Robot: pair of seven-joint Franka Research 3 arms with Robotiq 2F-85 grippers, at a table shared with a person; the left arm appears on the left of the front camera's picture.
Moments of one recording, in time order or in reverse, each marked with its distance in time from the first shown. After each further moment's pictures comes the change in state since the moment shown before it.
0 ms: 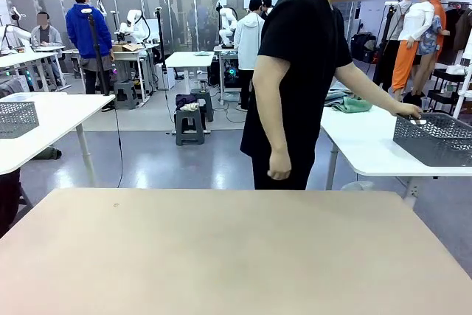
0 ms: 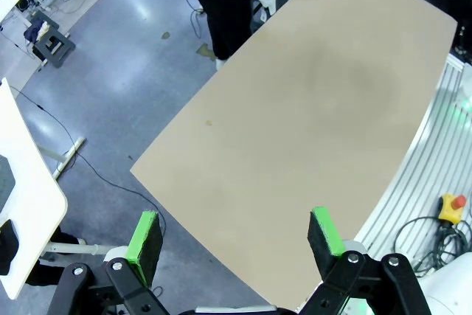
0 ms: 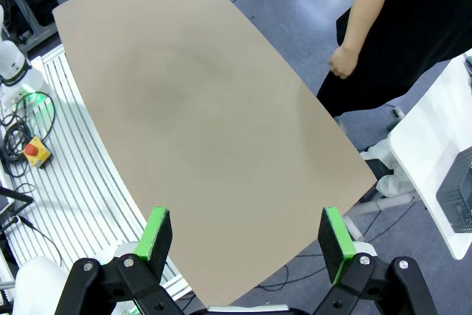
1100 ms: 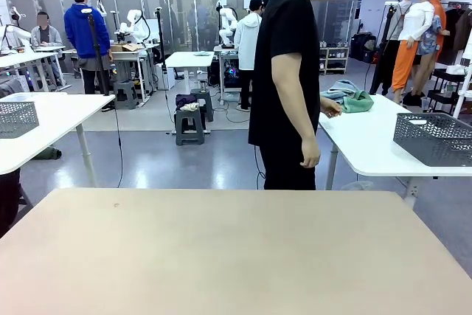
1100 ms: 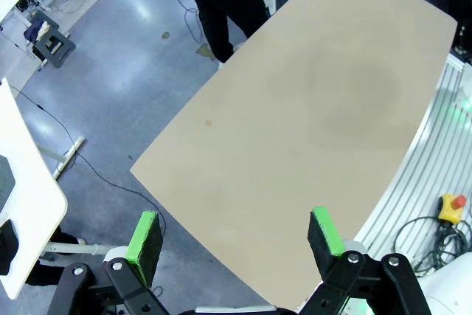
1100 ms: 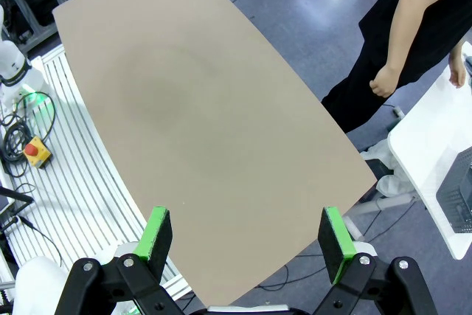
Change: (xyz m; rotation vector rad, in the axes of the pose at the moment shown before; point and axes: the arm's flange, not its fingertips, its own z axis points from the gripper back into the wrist) left arm 0.000 0.000 0.000 0.000 0.000 0.000; right arm 0.000 0.000 0.000 0.000 0.000 0.000
